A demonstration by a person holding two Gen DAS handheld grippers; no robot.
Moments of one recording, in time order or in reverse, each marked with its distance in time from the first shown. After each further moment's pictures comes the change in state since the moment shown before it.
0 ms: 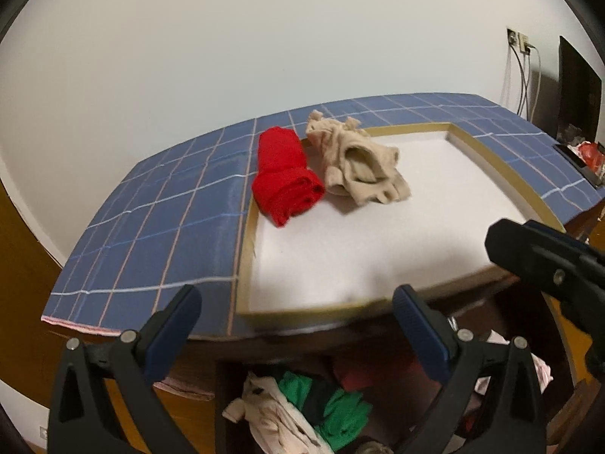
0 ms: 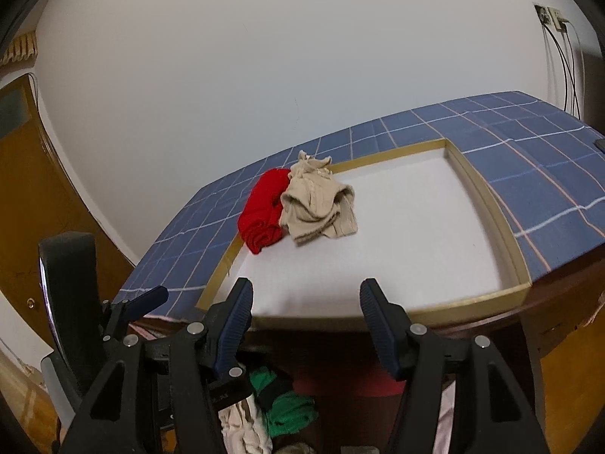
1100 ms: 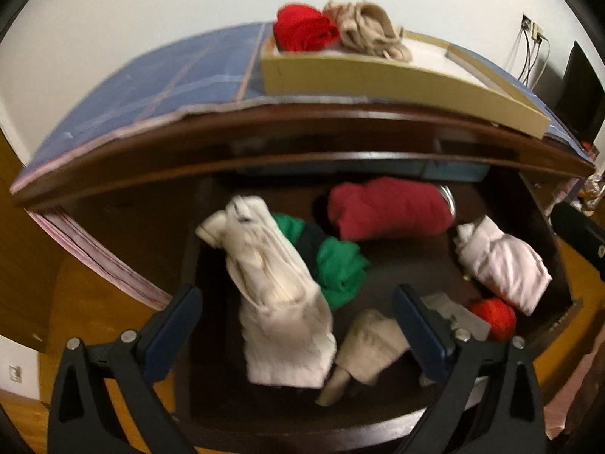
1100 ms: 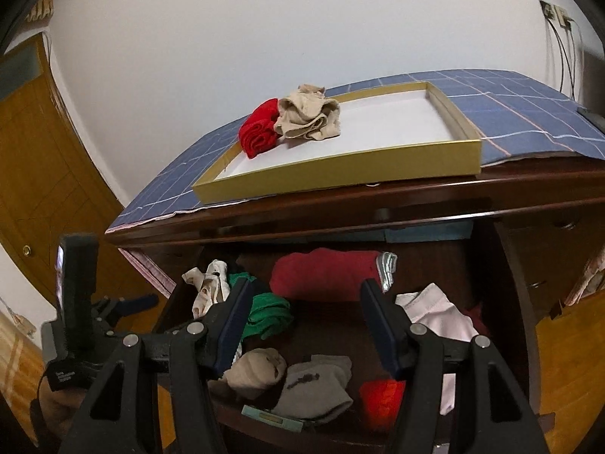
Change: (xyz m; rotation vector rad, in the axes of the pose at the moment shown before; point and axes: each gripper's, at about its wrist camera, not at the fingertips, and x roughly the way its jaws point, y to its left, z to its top) left arm -0.006 0.022 -0.133 -0.138 0.261 -0.120; right arm -0.039 -0.022 -0.095 -0.079 0.102 -0.009
